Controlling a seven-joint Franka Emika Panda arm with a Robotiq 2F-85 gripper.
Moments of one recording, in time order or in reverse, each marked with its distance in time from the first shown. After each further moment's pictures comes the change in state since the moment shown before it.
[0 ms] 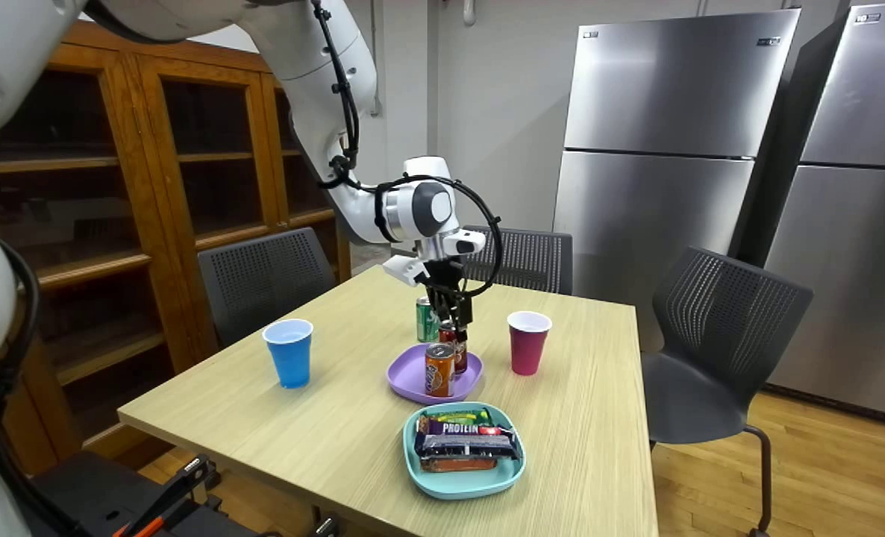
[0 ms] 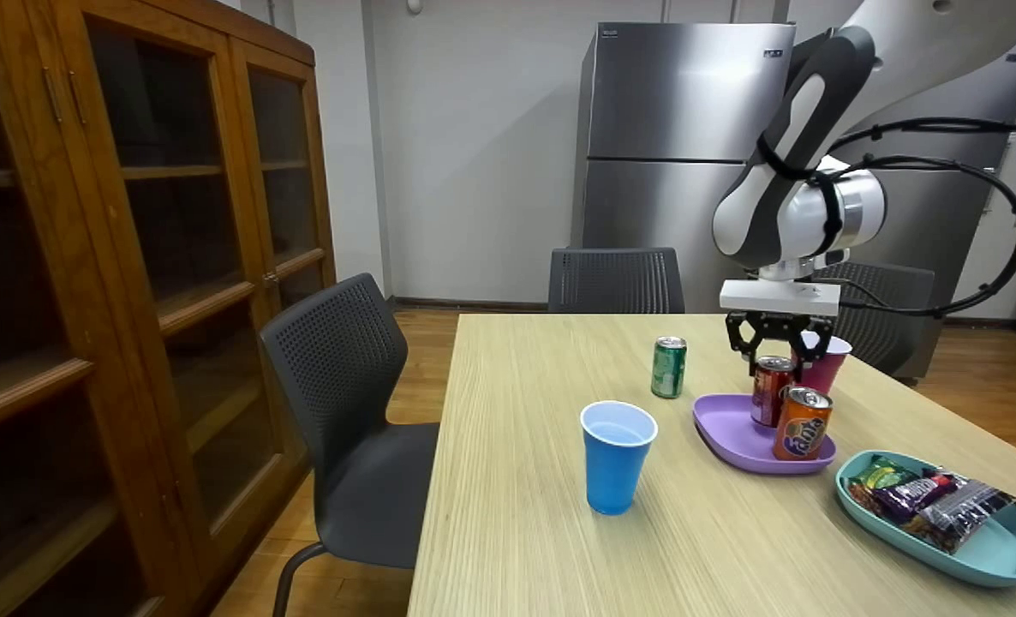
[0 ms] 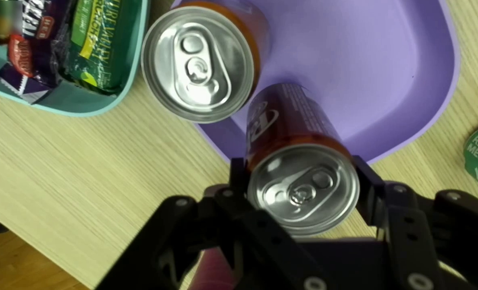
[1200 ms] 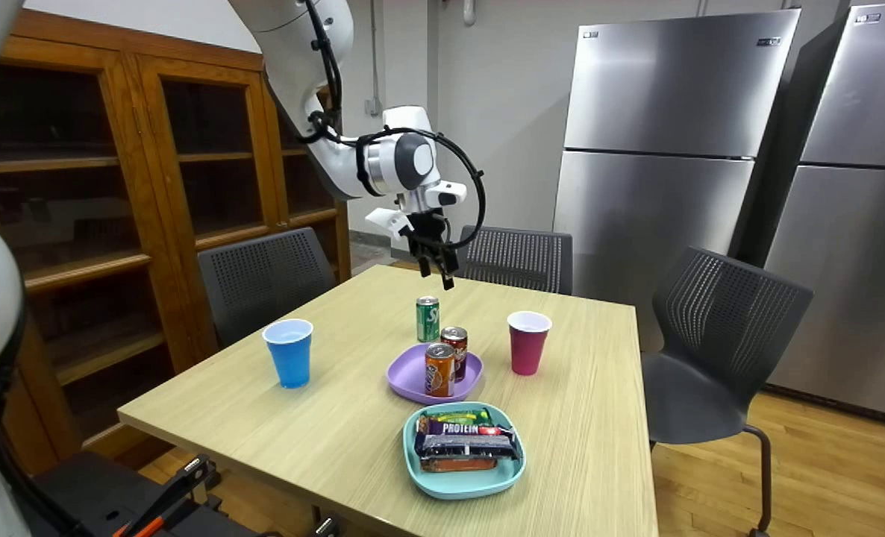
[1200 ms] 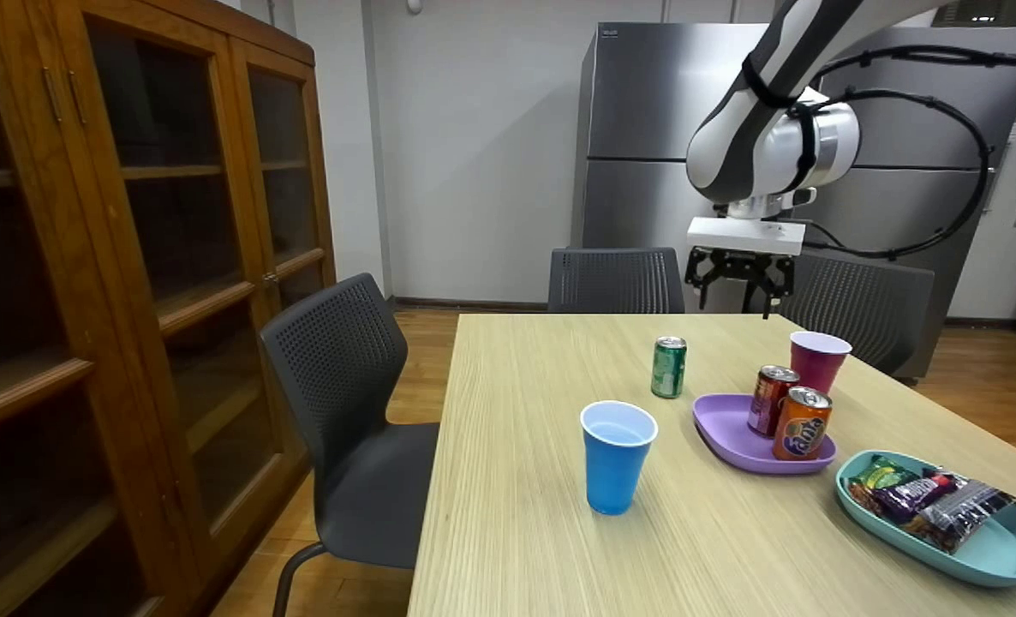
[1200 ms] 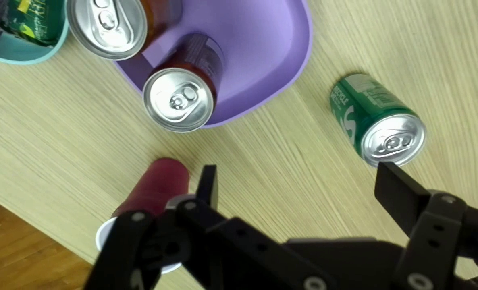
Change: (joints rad) arm 0.026 -0.116 0.050 0.034 -0.004 -0.015 -0.003
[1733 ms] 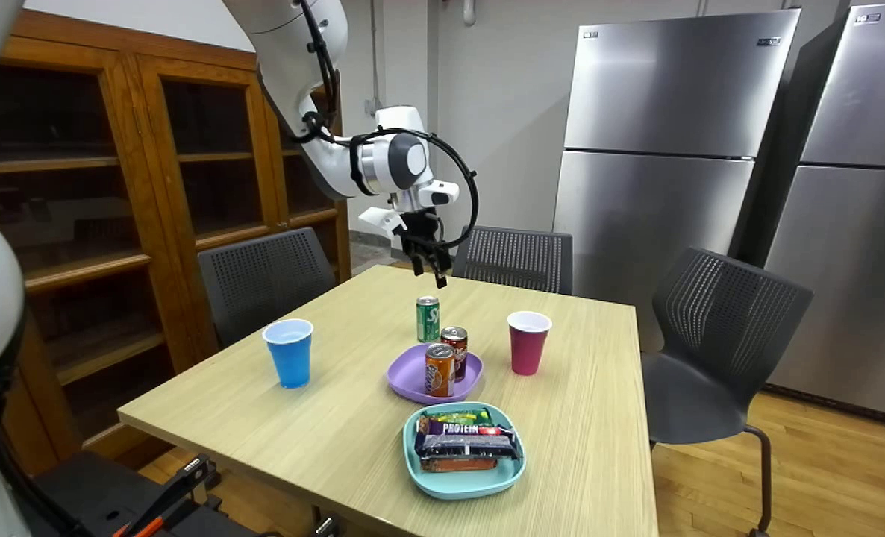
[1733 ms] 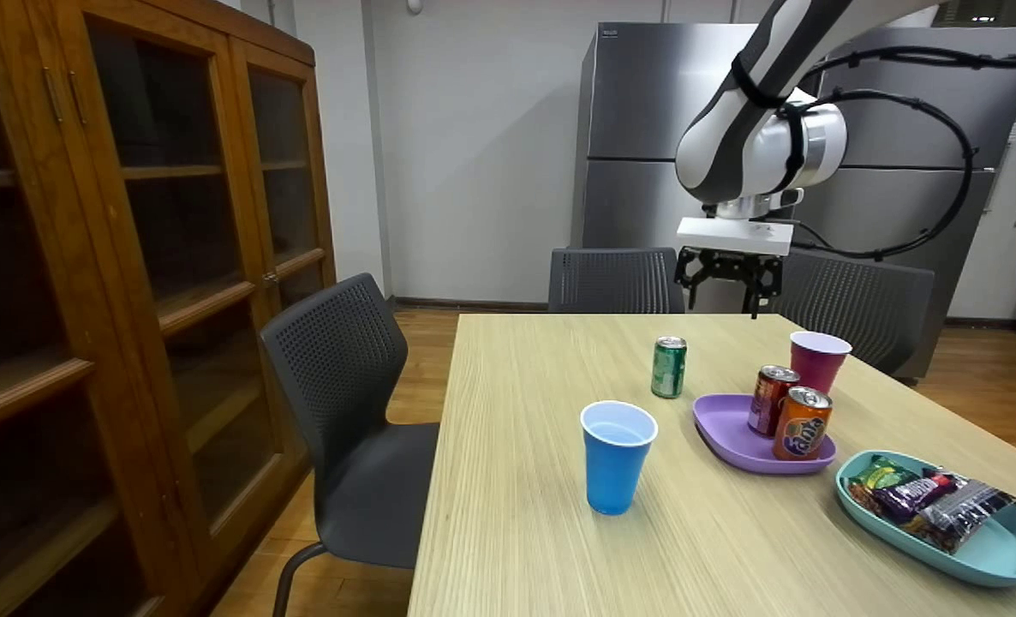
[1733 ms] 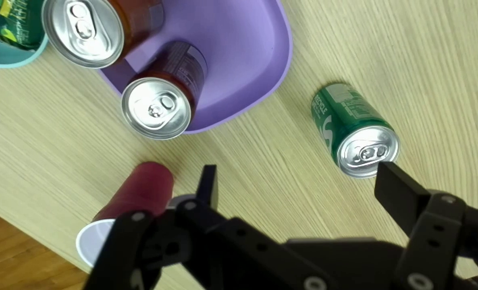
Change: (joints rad) arm 0.011 0.005 0.013 0.007 -0.003 0.000 0.001
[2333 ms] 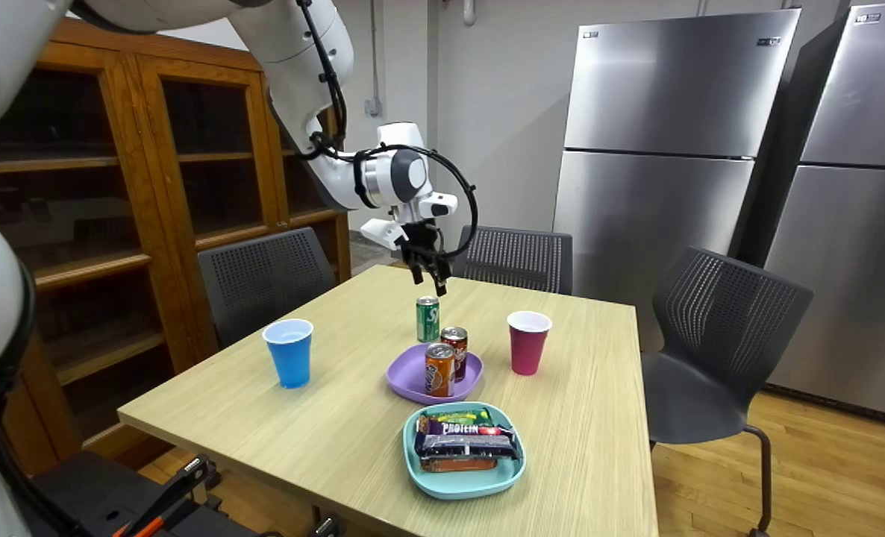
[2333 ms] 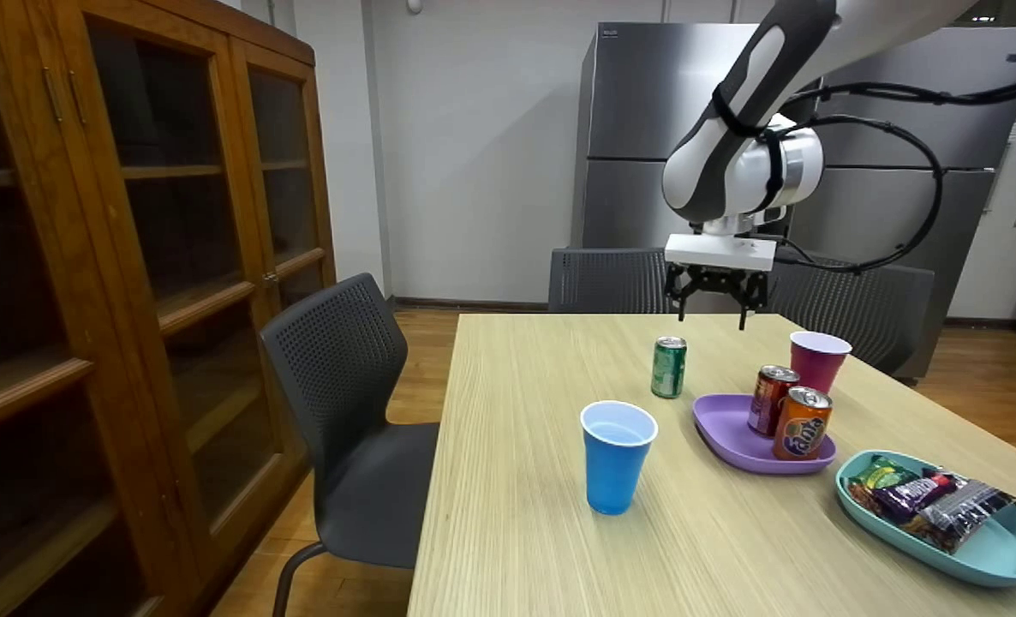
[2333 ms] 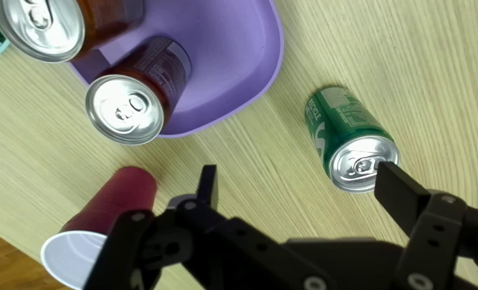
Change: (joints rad) arm -0.002 0.095 0.010 0.095 -0.001 -0.014 -0.001
